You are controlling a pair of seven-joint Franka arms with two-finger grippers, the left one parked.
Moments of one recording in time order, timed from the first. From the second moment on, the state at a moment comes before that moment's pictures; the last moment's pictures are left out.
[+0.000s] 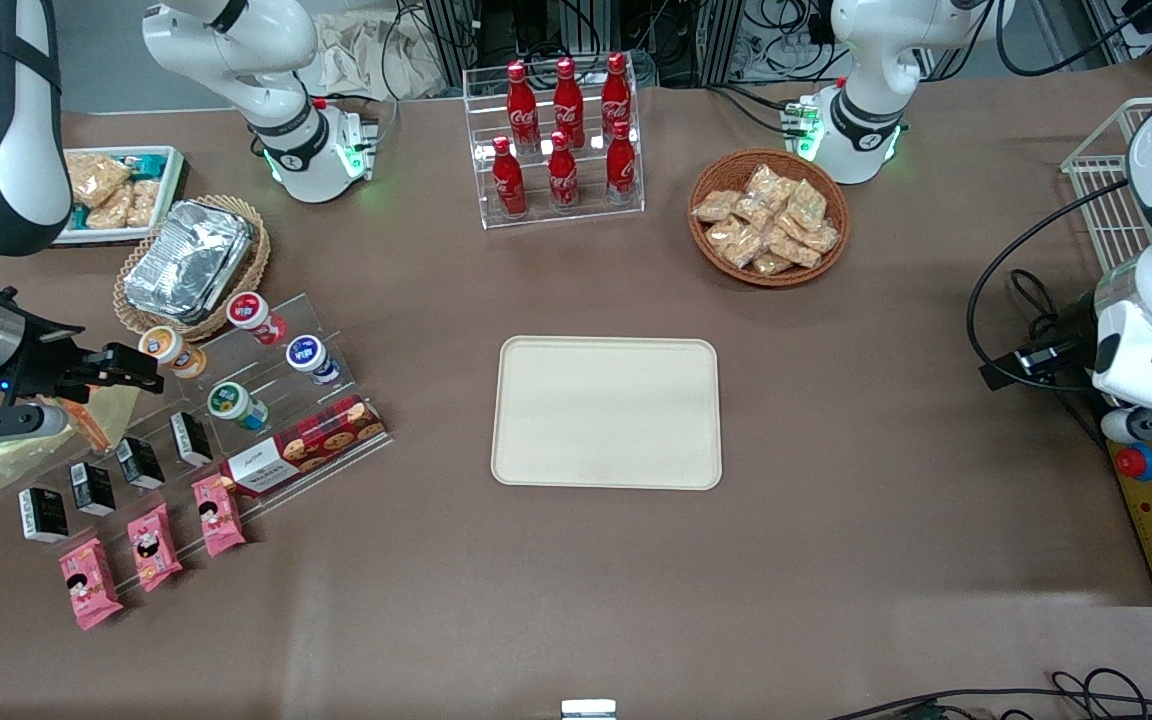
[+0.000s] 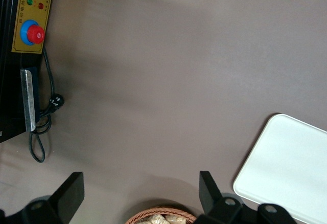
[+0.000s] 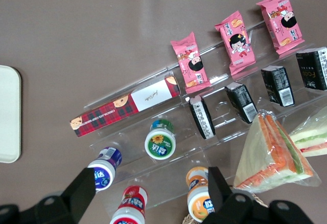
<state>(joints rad) -0.01 0.12 -0.04 -1.65 0.05 1.73 -0.13</state>
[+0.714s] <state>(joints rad) -0.01 0.12 -0.04 -1.65 0.05 1.70 -0.13</state>
